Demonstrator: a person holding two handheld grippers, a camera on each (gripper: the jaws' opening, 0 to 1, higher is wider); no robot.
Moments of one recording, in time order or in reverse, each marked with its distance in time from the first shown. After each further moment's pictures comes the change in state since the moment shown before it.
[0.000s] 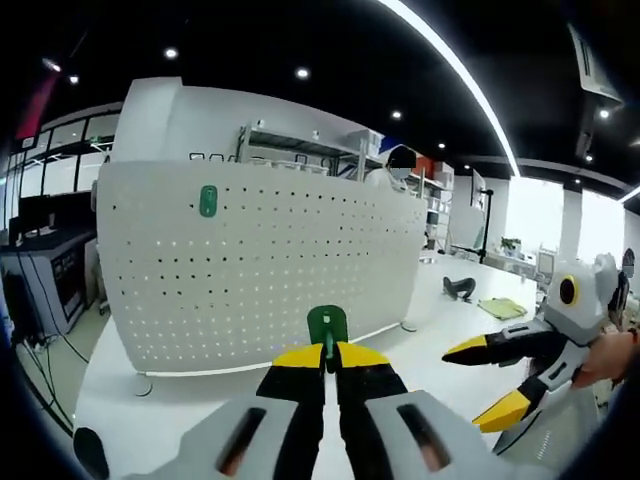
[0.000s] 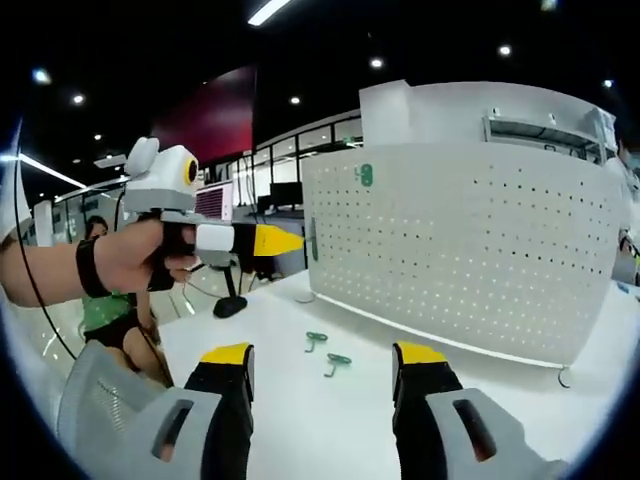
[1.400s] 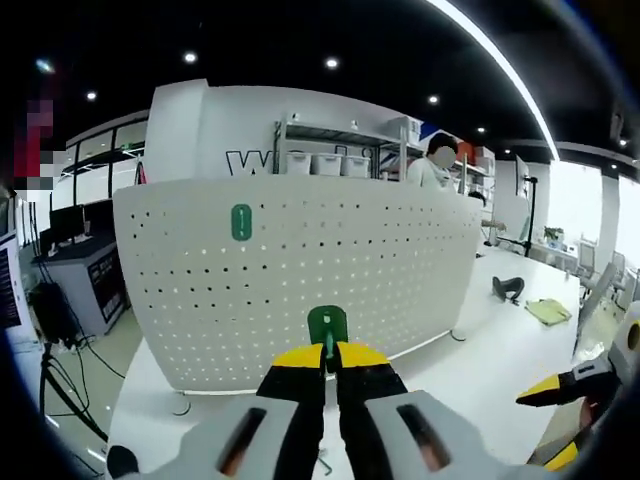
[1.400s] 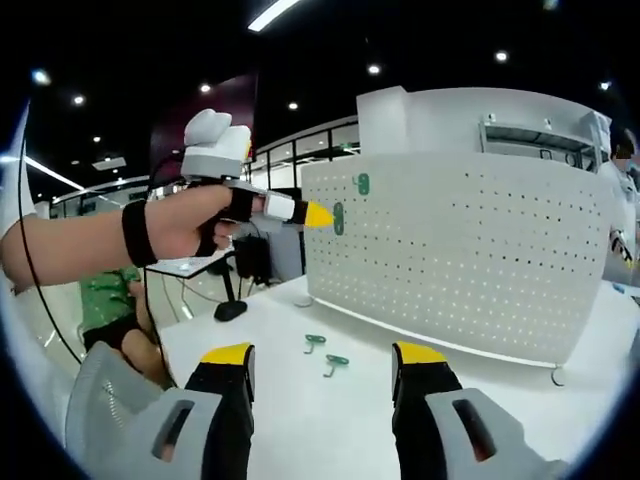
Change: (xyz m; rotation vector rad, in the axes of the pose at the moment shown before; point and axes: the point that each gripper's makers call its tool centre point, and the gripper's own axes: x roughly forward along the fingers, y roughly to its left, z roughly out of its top) left arm 0.042 0.035 0.036 0.019 0.050 0.196; right arm -0.018 0.000 0.006 -0.002 -0.025 -0.028
